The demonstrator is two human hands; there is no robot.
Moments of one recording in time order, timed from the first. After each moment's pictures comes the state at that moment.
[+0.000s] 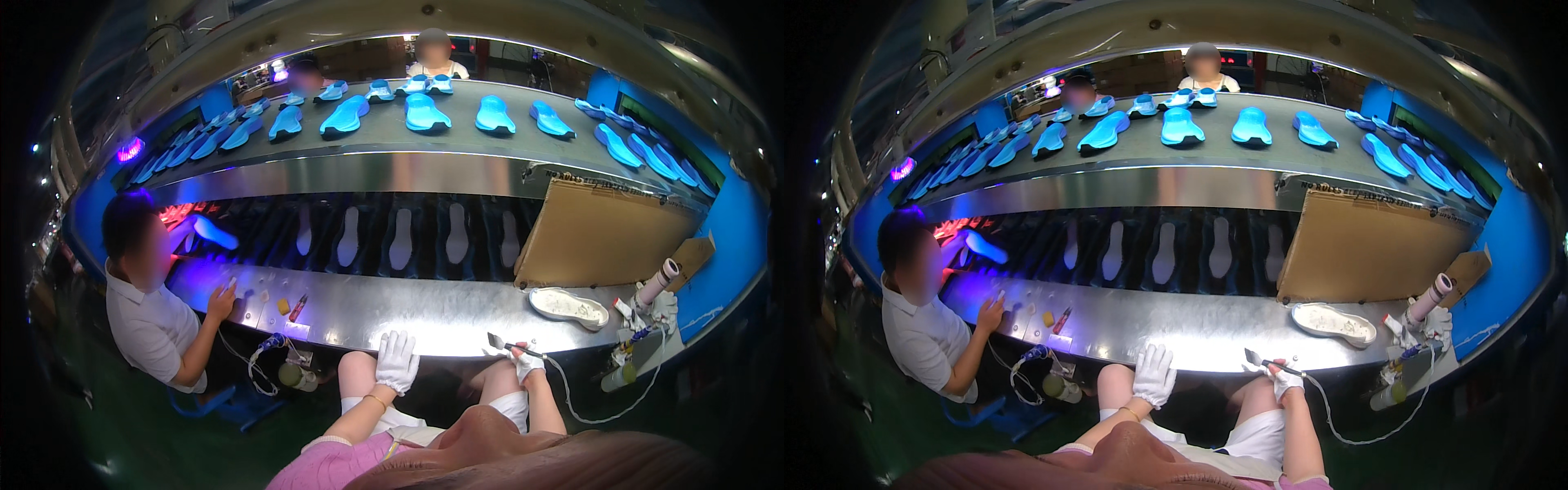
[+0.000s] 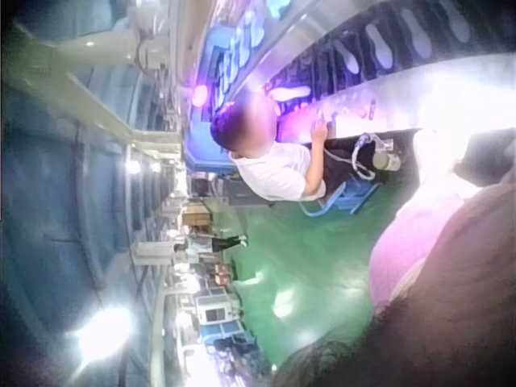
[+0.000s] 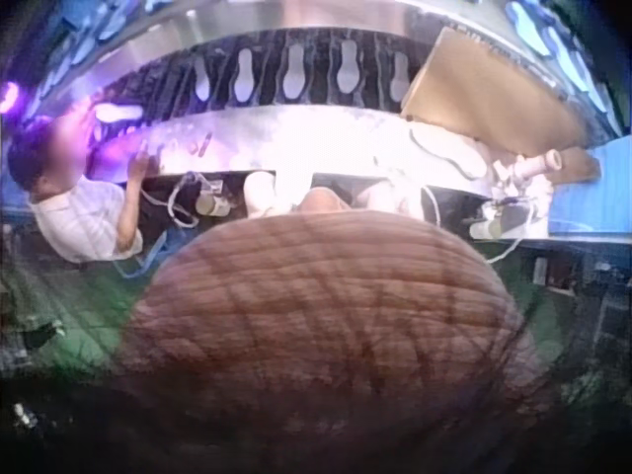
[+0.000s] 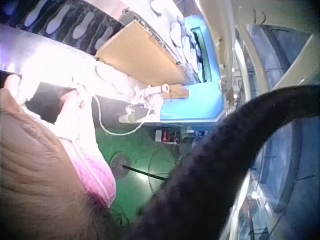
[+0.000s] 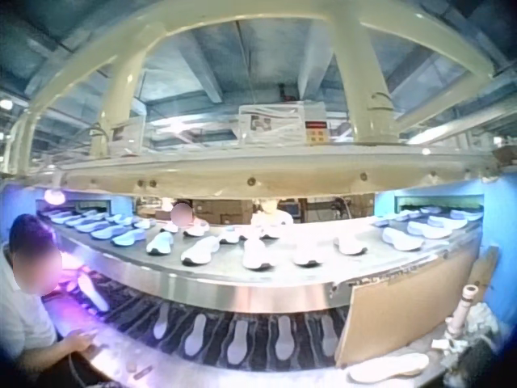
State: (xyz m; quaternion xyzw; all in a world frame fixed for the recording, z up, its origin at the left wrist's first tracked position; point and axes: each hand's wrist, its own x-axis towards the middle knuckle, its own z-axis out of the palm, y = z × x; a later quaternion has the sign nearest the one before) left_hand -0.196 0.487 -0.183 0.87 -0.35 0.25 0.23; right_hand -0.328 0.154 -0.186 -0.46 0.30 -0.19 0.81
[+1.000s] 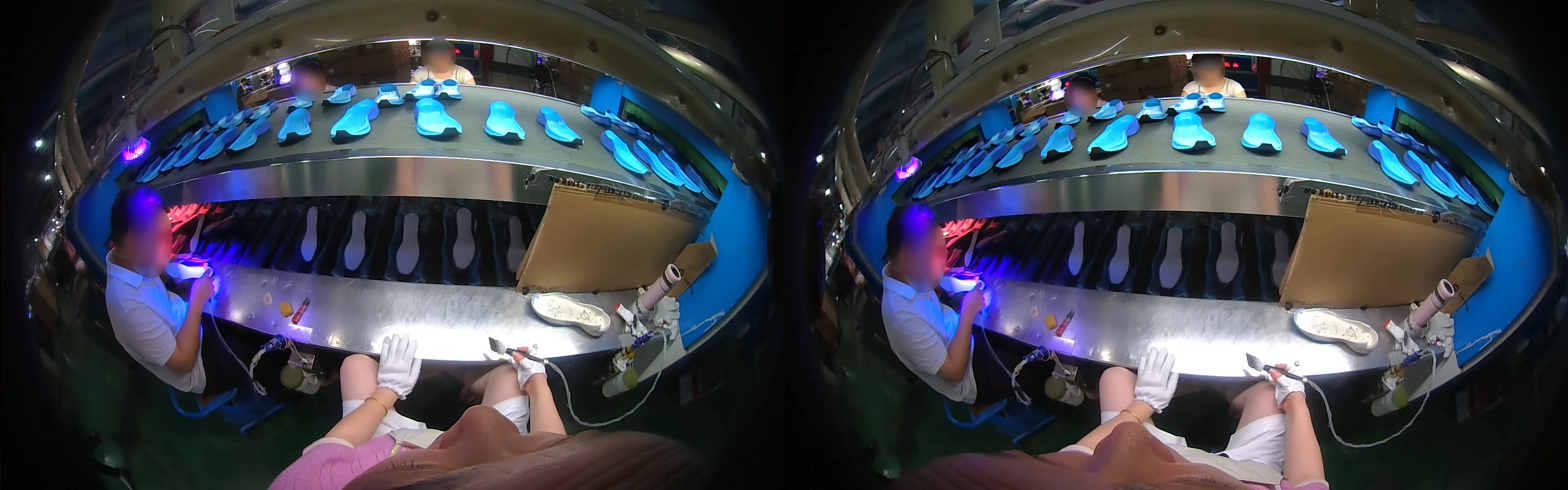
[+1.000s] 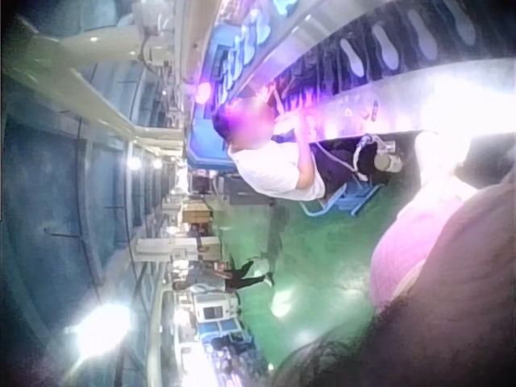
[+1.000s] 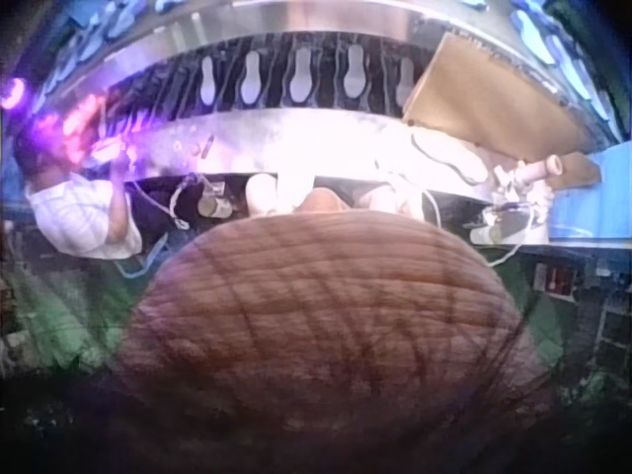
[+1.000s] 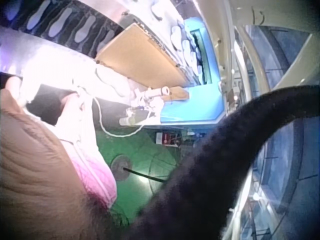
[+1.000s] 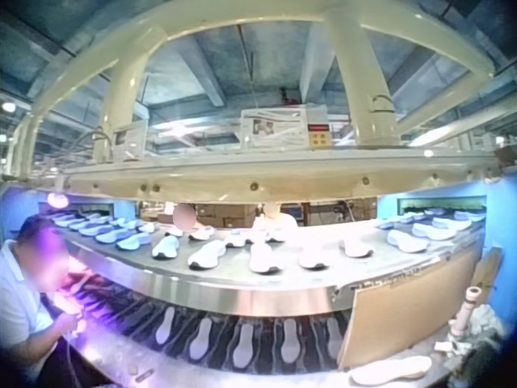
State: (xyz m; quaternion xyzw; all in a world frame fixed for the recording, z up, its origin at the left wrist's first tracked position) left_hand -0.199 0.489 -0.182 0.88 -0.34 0.25 0.22; right_hand -0.331 0.156 -0.184 -0.49 0.28 -0.17 0.81
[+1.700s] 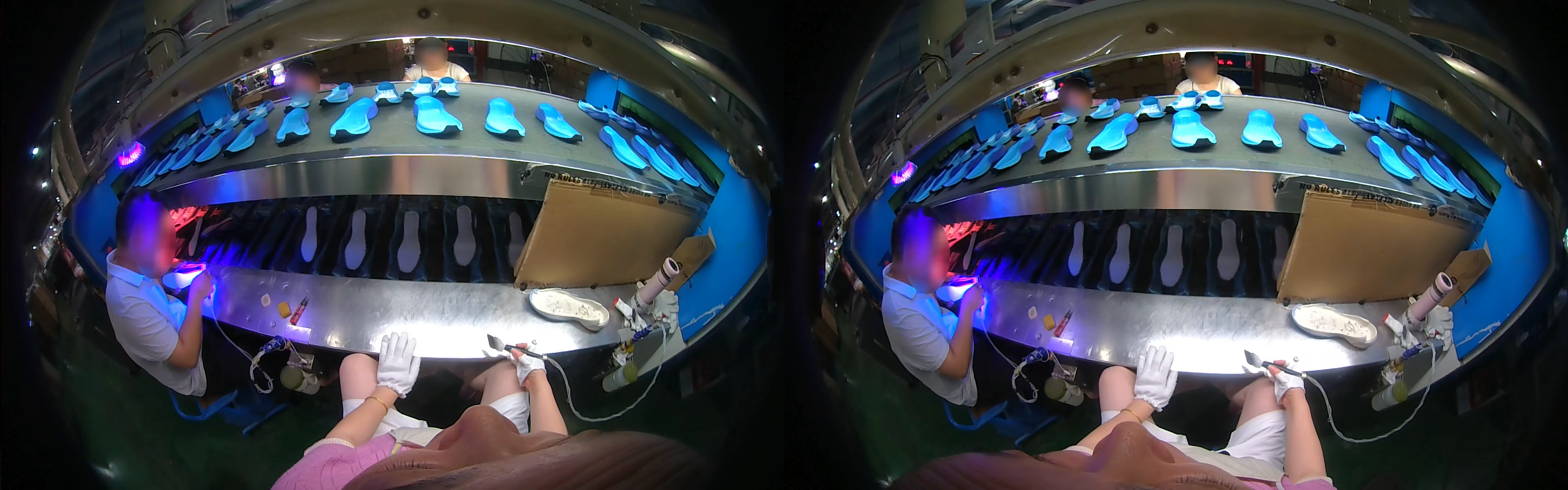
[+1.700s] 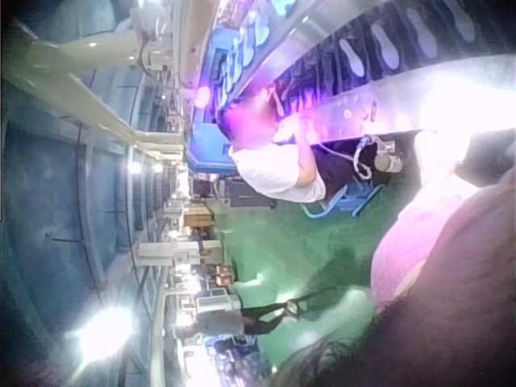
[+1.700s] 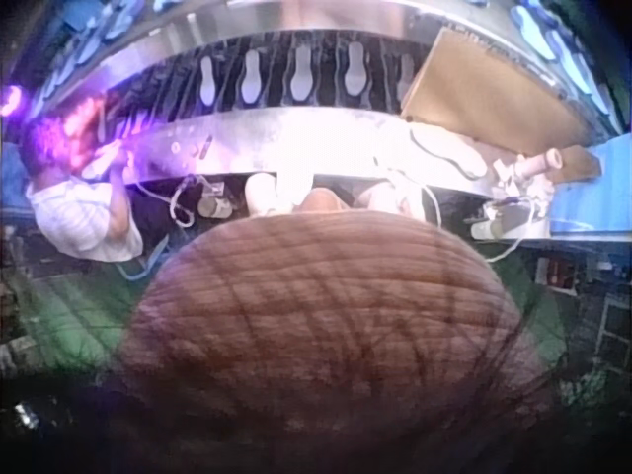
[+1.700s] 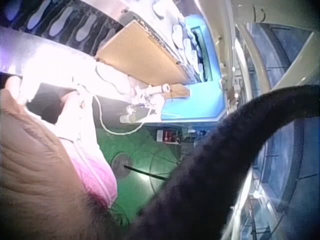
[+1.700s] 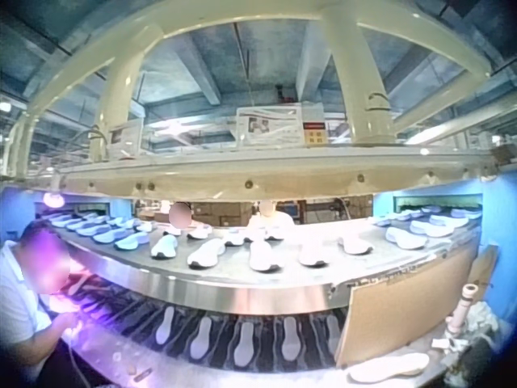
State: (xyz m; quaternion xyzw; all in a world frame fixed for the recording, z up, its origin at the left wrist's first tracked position) left_hand -0.201 0.491 -0.180 0.88 -0.35 0.25 0.22; right_hand -0.334 0.165 -0.173 -0.49 0.28 -0.17 0.81
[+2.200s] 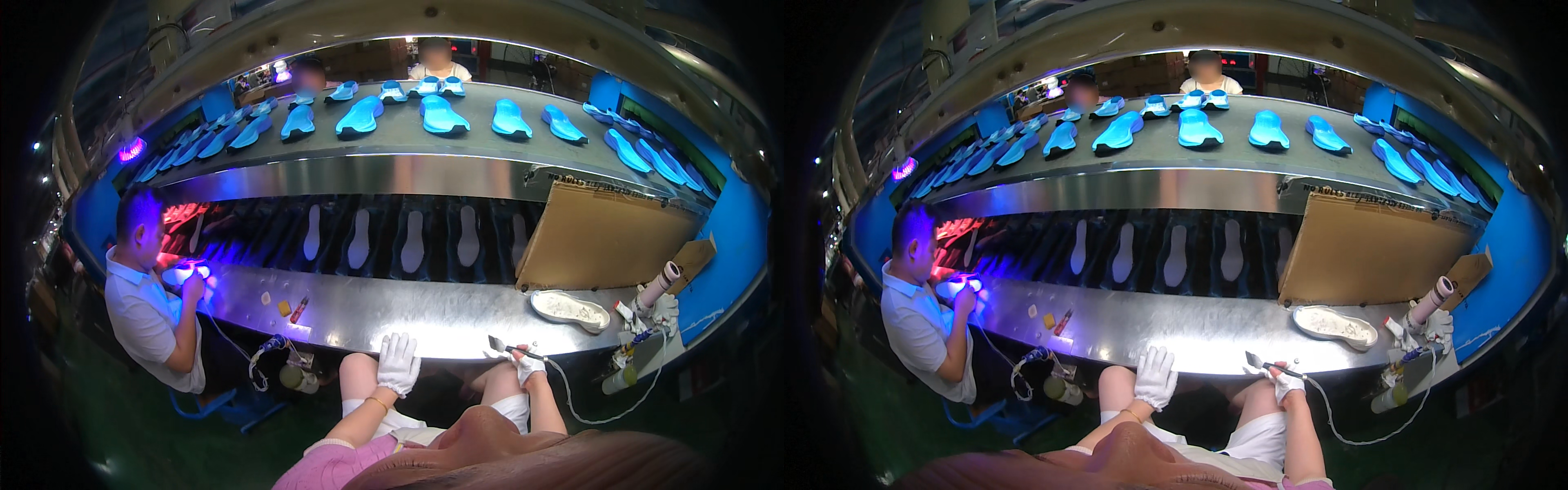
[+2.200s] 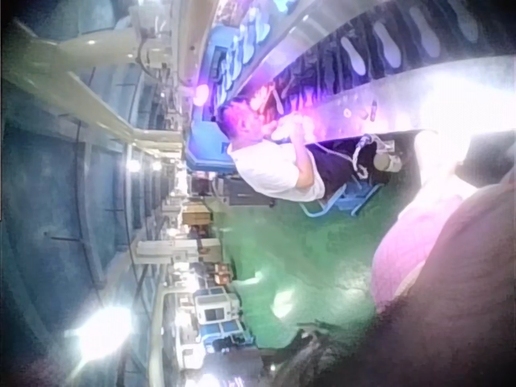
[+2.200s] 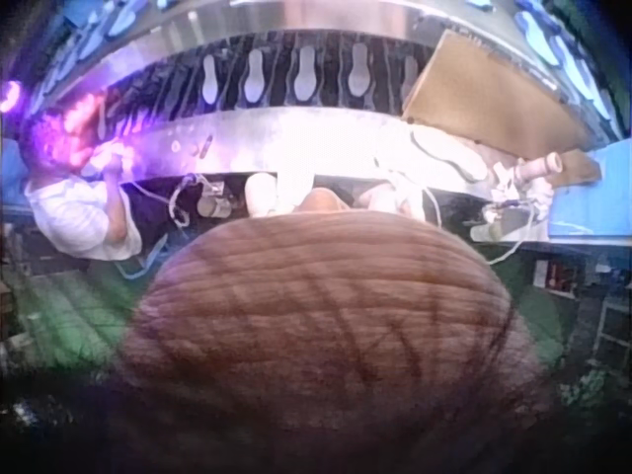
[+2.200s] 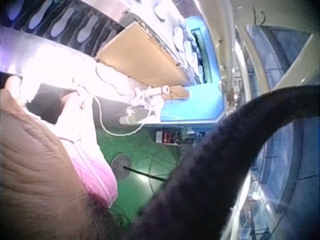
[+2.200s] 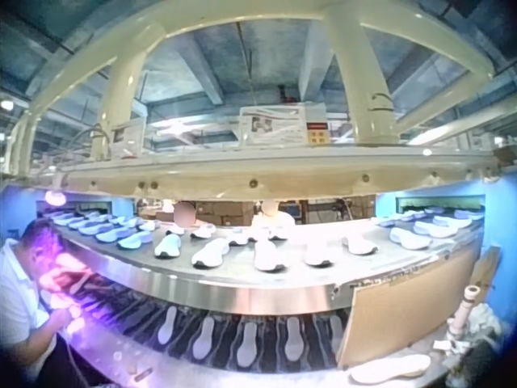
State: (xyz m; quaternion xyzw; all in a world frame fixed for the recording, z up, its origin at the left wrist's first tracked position) left_hand -0.202 0.492 -0.181 0.88 -0.34 0.25 0.22; right_hand -0.332 0.160 -0.181 -0.48 0.29 -0.17 0.81
